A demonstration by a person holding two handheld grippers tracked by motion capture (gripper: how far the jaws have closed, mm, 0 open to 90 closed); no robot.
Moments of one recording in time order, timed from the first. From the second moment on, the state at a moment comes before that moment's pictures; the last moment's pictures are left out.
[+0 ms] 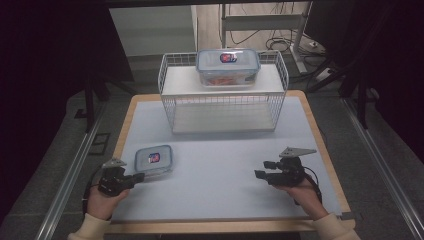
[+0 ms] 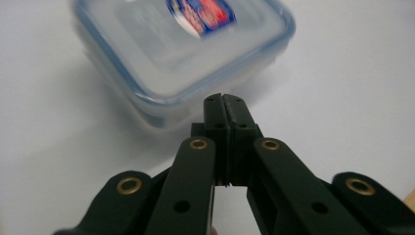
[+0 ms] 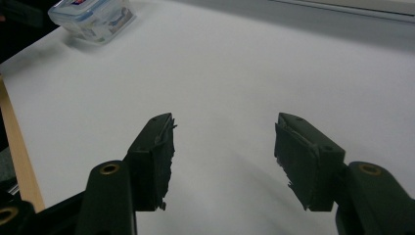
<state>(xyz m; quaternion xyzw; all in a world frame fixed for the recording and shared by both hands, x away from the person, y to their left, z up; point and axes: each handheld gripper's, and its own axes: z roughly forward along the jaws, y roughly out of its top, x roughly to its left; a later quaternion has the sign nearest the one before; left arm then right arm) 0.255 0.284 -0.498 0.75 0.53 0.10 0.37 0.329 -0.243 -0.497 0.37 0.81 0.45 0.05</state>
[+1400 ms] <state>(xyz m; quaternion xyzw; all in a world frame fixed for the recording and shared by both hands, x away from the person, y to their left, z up) 0.340 0.265 -0.525 0.75 0.55 0.05 0.37 0.331 -0.245 -0.498 0.38 0.81 0.45 0.05</state>
